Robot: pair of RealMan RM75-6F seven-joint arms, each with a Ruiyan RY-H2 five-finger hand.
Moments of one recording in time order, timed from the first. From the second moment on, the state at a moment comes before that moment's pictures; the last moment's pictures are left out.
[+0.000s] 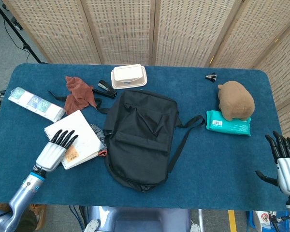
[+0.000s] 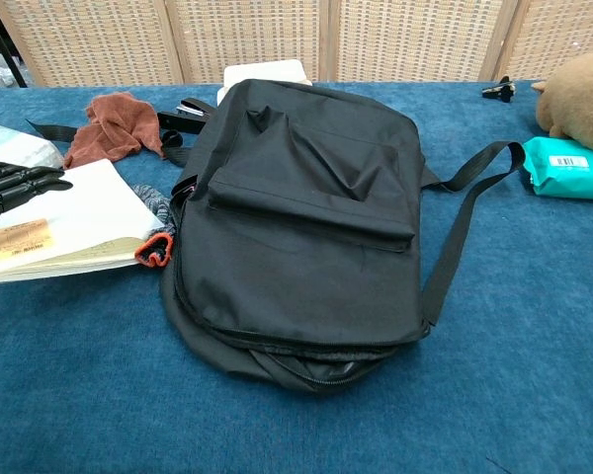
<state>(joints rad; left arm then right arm) -0.38 -1.55 0.04 -1.04 1.65 1.25 0.05 0.06 -1.04 0.09 -1.67 -1.51 1.52 0.00</state>
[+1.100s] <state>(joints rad) -0.40 -1.56 -0.02 -0.93 1.69 1.51 -0.14 0.25 -0.95 0.03 -1.75 -1.63 1.20 0.17</state>
